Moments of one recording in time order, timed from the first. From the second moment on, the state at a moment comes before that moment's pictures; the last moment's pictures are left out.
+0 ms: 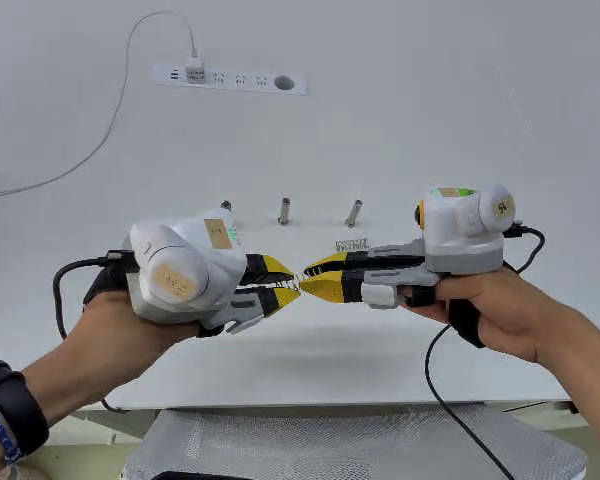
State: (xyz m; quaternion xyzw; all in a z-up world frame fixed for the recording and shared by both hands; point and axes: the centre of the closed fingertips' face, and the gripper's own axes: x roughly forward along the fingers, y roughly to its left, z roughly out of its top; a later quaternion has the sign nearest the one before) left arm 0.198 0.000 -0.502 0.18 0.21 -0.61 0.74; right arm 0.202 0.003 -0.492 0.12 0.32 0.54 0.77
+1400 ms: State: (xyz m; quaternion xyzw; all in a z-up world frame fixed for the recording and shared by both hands) left arm 0.214 -0.028 -0.439 0.11 0.16 -0.66 0.73; right arm 0.213 0.000 -0.430 -0.32 0.33 0.64 0.62
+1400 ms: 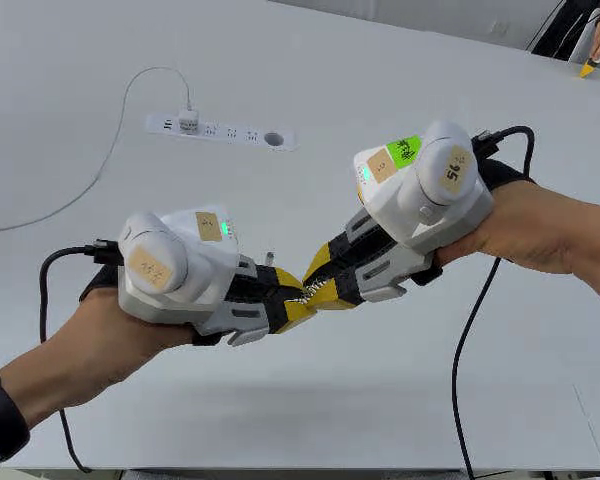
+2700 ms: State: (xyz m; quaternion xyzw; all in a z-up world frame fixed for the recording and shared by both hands) left arm 0.207 -0.017 -0.449 0.09 0.17 -0.66 0.73; right arm 0.212 -0.006 -0.439 -0.33 0.35 0.64 0.60
